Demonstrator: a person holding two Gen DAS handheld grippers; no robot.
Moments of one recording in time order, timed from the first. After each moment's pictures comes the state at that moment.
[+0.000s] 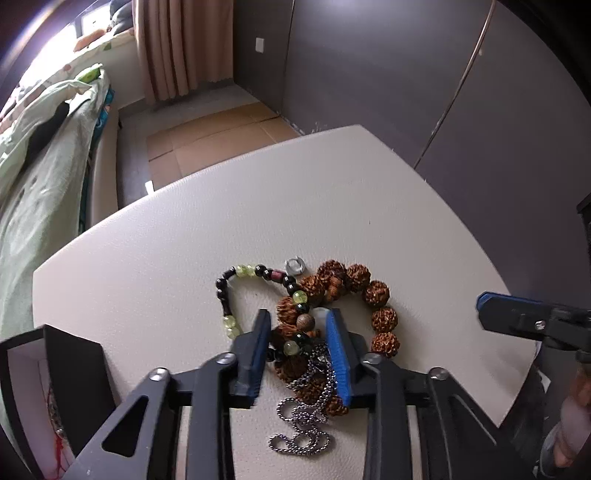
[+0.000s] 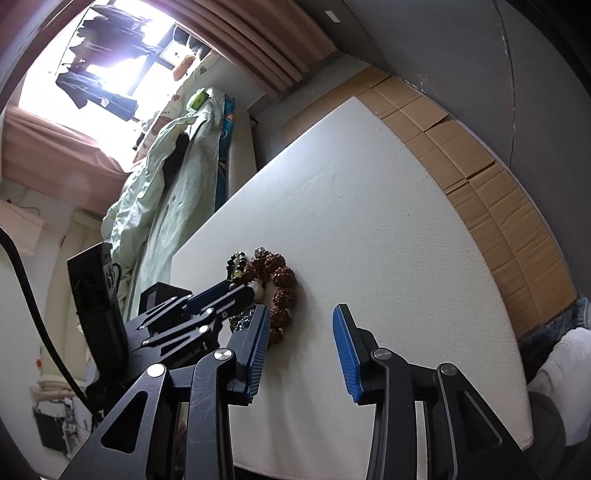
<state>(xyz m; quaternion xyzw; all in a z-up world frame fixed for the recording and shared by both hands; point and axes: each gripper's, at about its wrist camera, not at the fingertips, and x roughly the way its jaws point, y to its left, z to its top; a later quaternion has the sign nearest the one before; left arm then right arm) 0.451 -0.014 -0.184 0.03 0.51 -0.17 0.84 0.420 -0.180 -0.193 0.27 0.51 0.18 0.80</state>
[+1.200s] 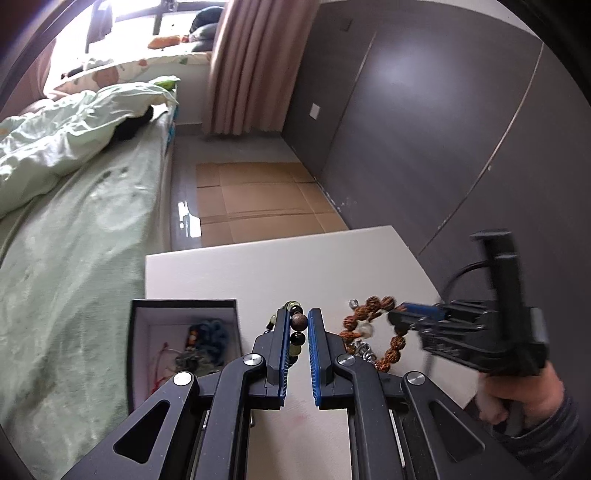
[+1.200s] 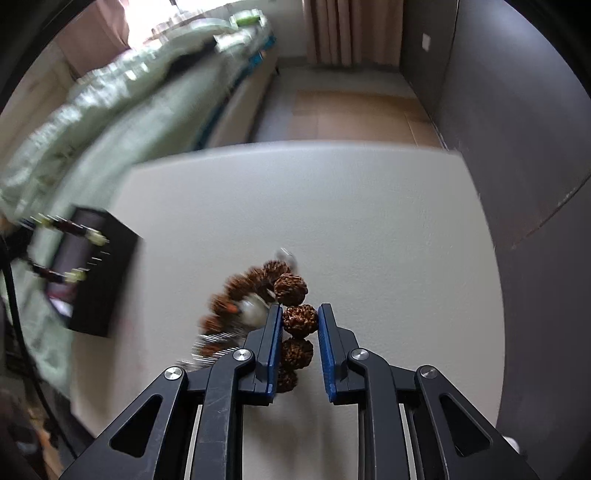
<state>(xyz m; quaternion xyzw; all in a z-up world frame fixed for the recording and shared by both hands) 0.392 0.106 -0.084 -0.09 0.42 -0.12 0.89 0.465 -0.063 -0.171 -0.04 0.53 0.18 0.83</state>
